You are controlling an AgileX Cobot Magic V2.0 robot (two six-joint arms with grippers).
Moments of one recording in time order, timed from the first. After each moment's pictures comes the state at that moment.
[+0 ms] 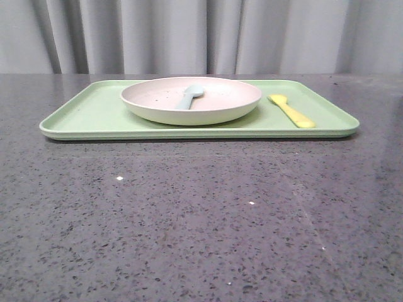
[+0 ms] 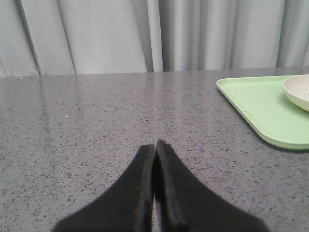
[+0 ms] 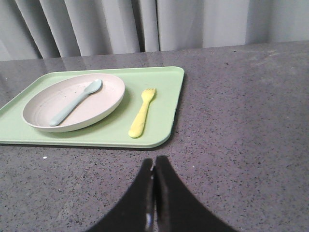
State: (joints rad) left arm 0.02 0.00 0.00 -0.09 0.11 0.05; right arm 0.33 0.14 -0.38 -0.08 0.49 0.30
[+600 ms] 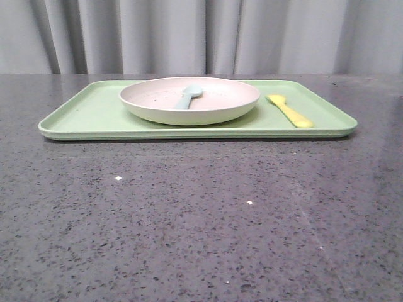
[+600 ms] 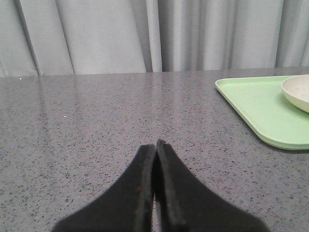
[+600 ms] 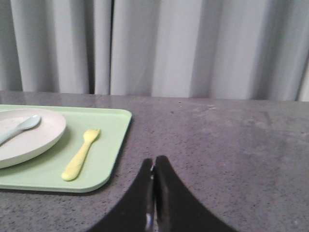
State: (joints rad) left arm 0.02 0.00 0.00 -0.09 0.11 0.05; right arm 0.07 0.11 -0.17 0.02 0.09 0.03
